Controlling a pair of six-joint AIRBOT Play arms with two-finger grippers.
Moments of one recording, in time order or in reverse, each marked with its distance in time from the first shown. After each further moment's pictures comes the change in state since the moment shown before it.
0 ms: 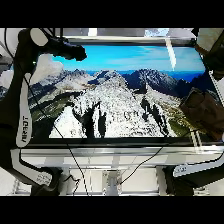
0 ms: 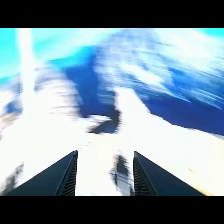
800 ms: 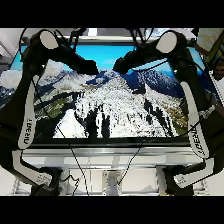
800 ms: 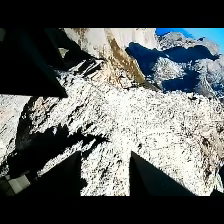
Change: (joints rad) left arm -0.053 0.000 -0.051 -0.200 -0.233 -0.042; right arm 0.883 0.000 0.000 -0.324 -0.194 -0.186
